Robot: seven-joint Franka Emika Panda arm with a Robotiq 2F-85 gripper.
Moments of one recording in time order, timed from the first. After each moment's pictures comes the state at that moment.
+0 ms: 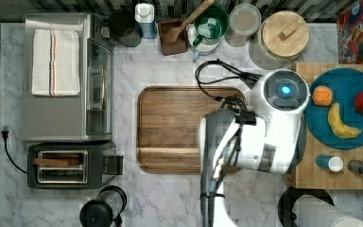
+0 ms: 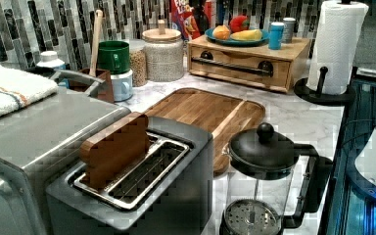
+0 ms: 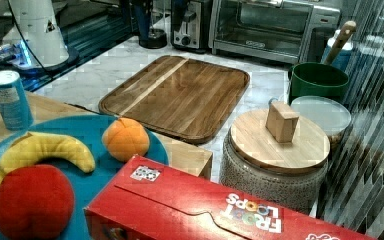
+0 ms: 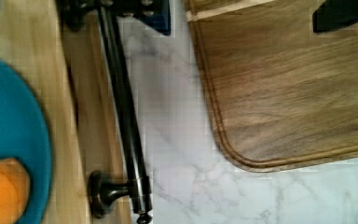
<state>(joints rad) -0.12 0.04 -0.14 -2.05 -0.12 0.48 -0.78</state>
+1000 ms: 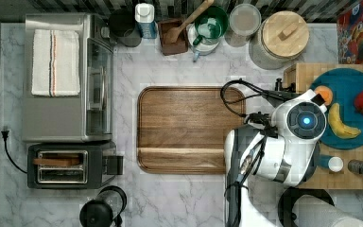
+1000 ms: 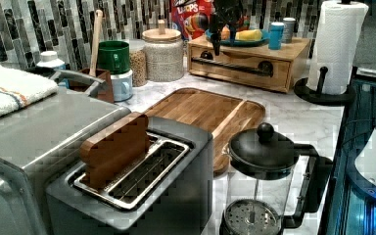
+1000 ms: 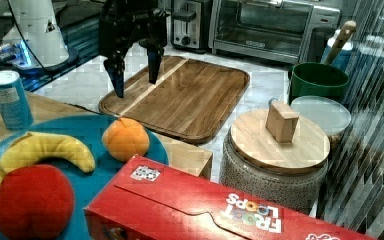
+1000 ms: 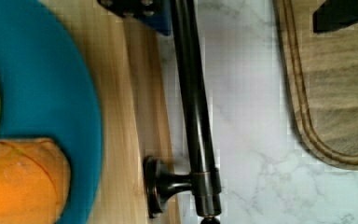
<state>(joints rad) -0.16 0.12 -0.24 -2.21 -0.16 0.84 -0.93</state>
